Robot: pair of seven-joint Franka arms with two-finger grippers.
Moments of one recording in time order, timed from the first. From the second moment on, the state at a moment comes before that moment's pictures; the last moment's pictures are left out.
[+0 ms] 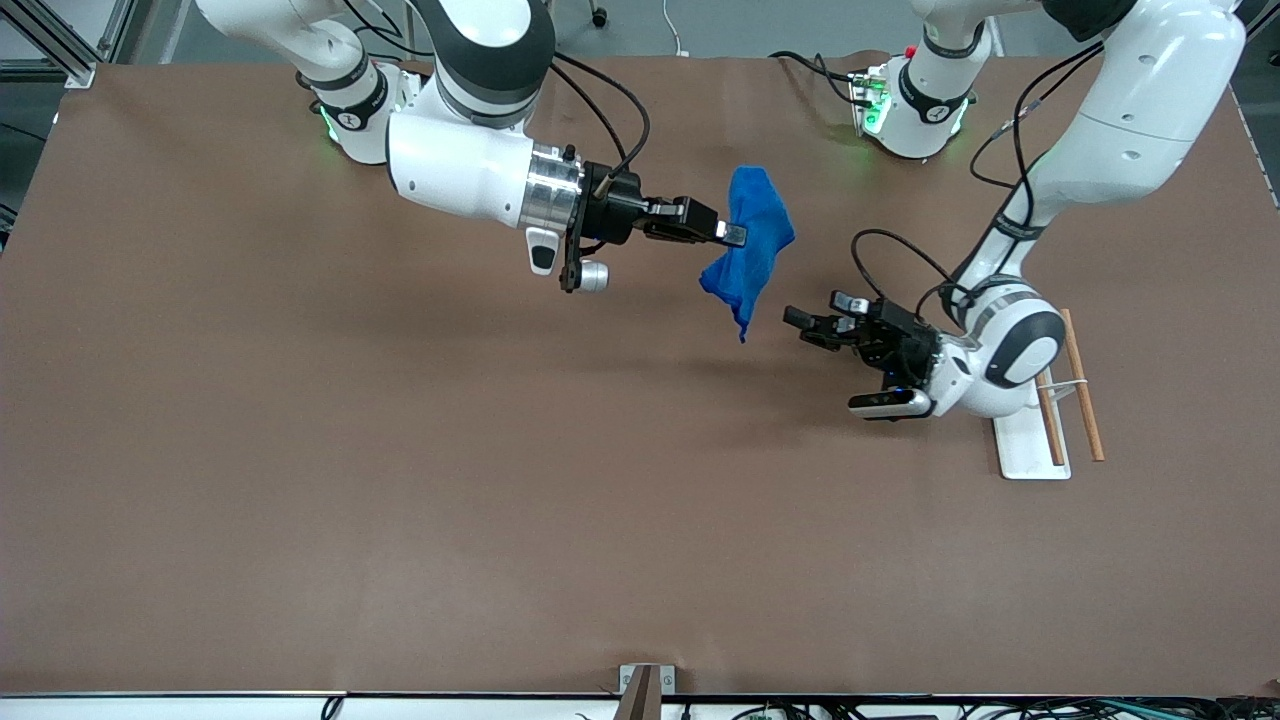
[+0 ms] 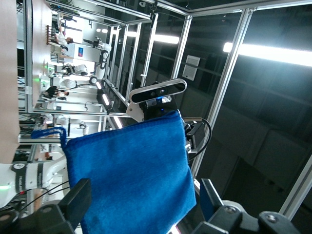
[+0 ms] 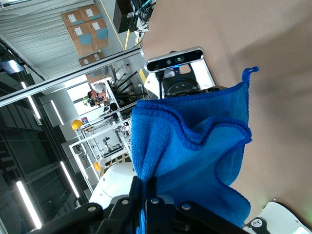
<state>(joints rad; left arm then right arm) 0.13 0.66 -0.26 -1.92 -1.65 1.24 0.80 0.38 0.30 0.46 -1.70 1.45 2.57 0.15</state>
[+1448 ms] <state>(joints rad) 0.08 0.67 -0.29 -1.95 -1.65 1.15 0.91 0.40 0.32 0.46 -1.64 1.51 2.58 0.15</state>
